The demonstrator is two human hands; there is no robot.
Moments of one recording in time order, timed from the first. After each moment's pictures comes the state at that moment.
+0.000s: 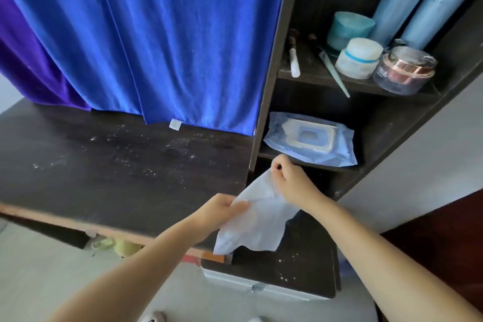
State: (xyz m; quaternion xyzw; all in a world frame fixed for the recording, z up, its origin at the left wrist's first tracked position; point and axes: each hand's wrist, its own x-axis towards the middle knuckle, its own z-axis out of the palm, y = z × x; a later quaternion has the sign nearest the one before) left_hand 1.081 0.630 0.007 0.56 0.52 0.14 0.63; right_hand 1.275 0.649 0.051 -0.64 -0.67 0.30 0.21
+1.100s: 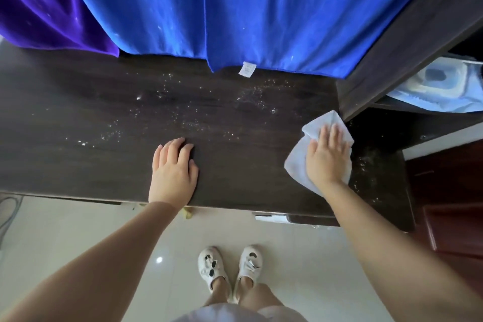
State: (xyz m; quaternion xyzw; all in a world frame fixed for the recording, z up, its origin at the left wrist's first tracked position) left_hand 0.792 0.702 -0.092 0.76 0.62 0.13 0.11; right_hand 1.101 0.687 -0.095 -0.86 -0.51 0.06 0.00
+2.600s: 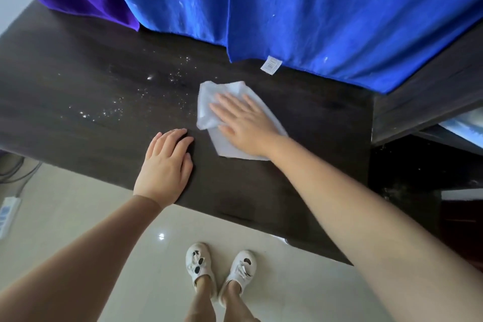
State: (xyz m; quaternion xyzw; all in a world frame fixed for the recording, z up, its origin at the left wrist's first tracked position) left_hand 0.794 0.702 -0.098 0.77 0.62 0.14 0.06; right_hand 0.989 0.806 -0.097 -0.44 -0.89 0.09 -0.02
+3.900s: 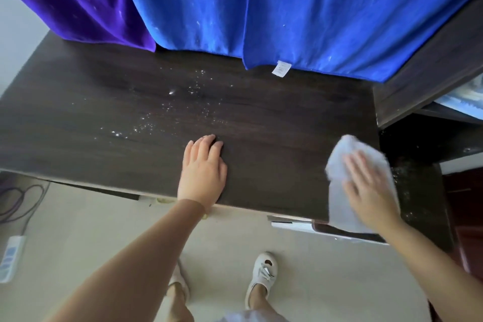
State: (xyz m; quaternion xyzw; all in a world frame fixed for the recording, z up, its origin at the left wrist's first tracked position) left_hand 0.788 0.702 -0.096 0.77 0.62 0.15 0.10; right_hand 1.129 0.629 -0.108 -0.71 -0.70 0.02 0.01
